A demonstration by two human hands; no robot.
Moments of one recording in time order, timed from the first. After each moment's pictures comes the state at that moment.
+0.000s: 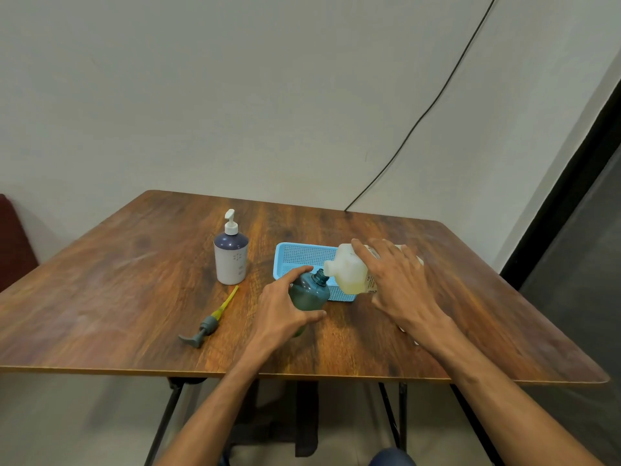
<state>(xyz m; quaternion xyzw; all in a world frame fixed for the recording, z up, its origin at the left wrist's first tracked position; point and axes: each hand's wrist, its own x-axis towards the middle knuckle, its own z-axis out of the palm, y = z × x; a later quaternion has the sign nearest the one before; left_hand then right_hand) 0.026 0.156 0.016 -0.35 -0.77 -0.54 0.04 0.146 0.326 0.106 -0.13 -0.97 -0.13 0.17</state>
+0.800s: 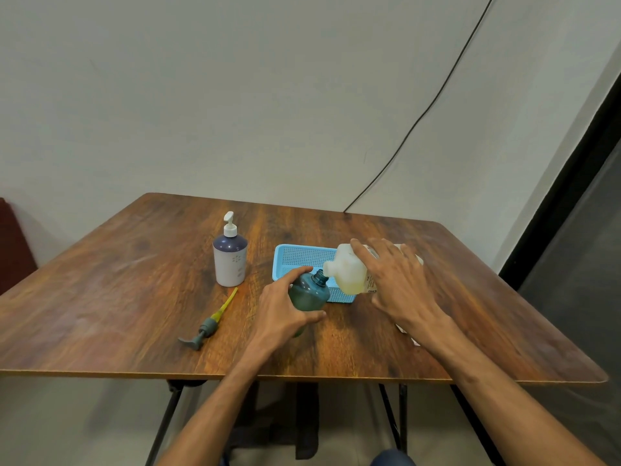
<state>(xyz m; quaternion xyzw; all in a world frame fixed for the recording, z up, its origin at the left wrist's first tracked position) 0.026 0.156 0.018 -0.35 -0.77 -0.53 0.03 0.147 0.326 0.111 -0.12 -0.97 -0.13 0.17</state>
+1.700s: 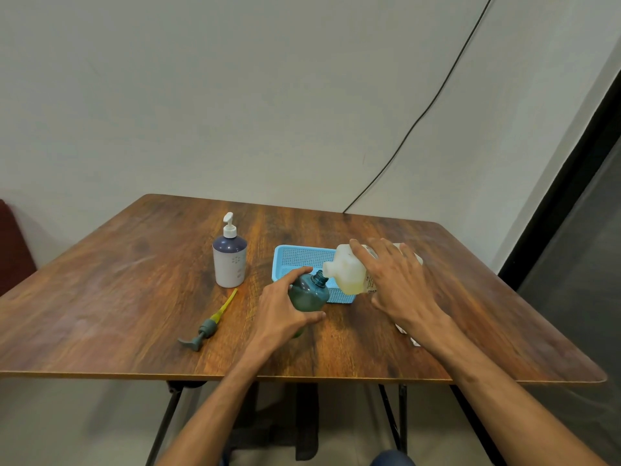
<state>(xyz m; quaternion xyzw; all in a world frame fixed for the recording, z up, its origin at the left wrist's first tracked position) 0.023 0.158 0.014 -0.36 -0.77 -0.53 0.03 0.146 0.327 0.109 -0.12 -0.97 -0.14 0.18</state>
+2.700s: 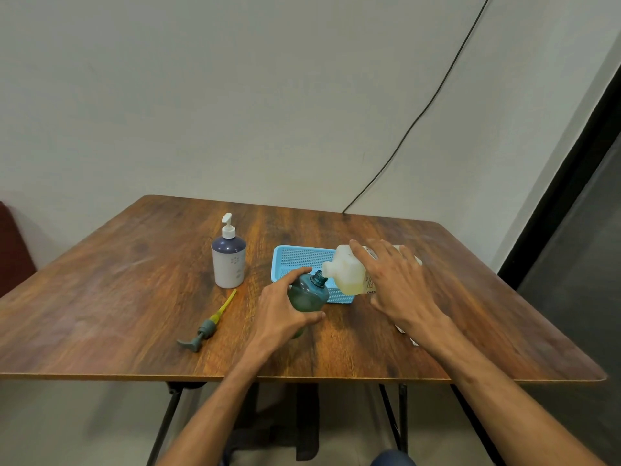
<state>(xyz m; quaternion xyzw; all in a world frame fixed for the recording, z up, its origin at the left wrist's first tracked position) 0.026 0.158 0.017 -0.36 -0.77 -0.53 0.02 0.146 0.333 0.105 -0.12 -0.96 -0.14 0.19</state>
